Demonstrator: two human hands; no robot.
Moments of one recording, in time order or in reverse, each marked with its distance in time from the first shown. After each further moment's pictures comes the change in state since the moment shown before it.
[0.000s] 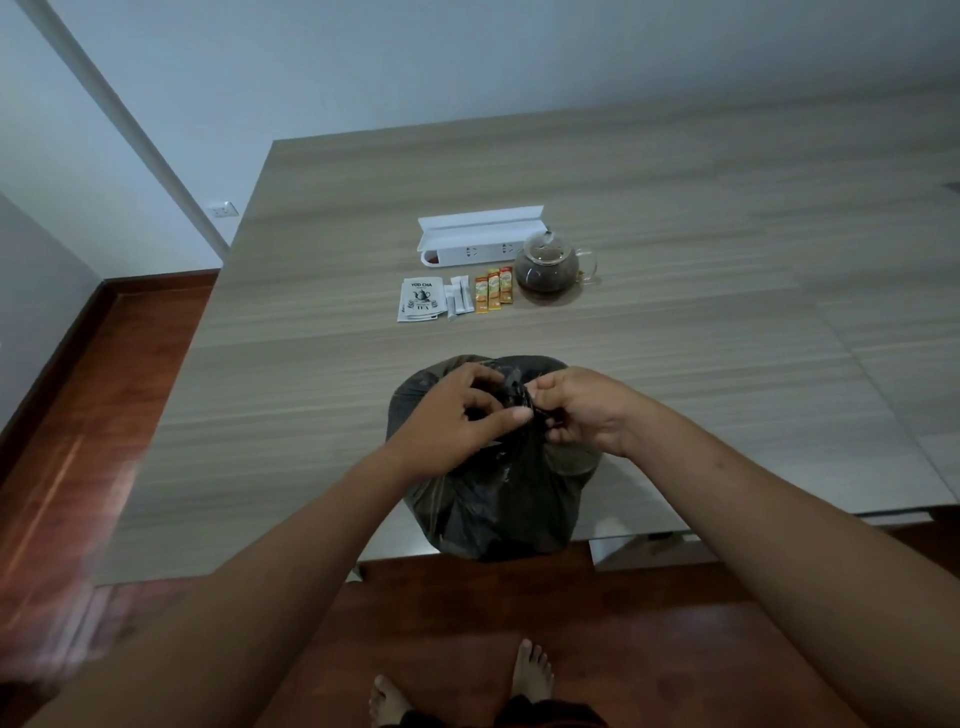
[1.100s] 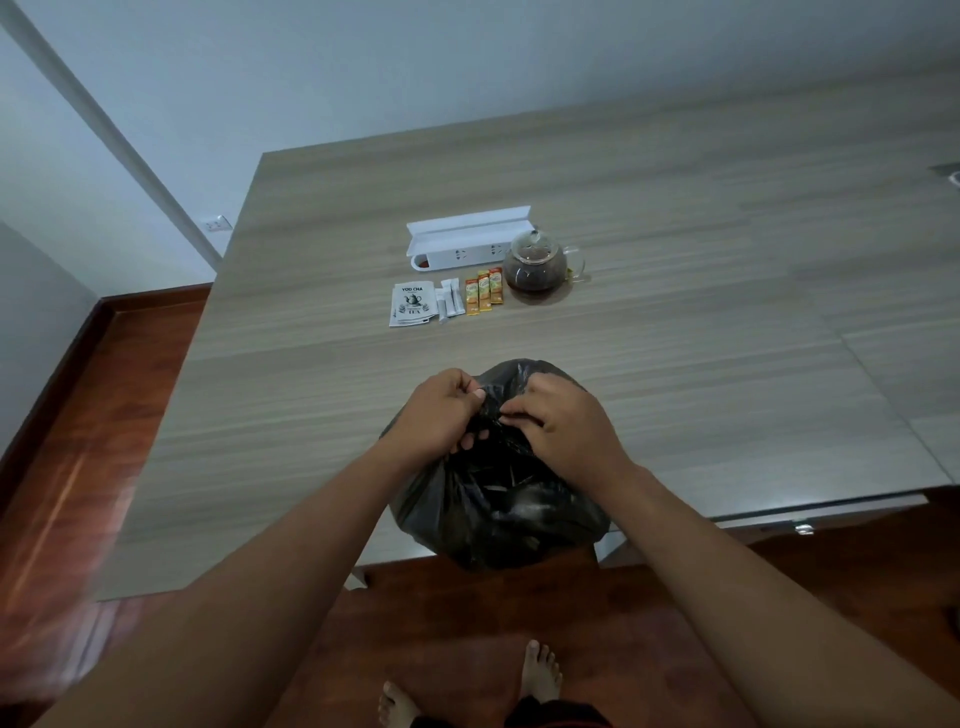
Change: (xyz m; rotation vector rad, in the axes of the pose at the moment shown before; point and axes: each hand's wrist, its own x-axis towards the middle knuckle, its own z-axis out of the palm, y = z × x) left_hand 0.015 -0.004 0.013 -0.253 0.082 -0.325; right_hand -0.015 0.041 0.018 -0.889 0.584 -0.990
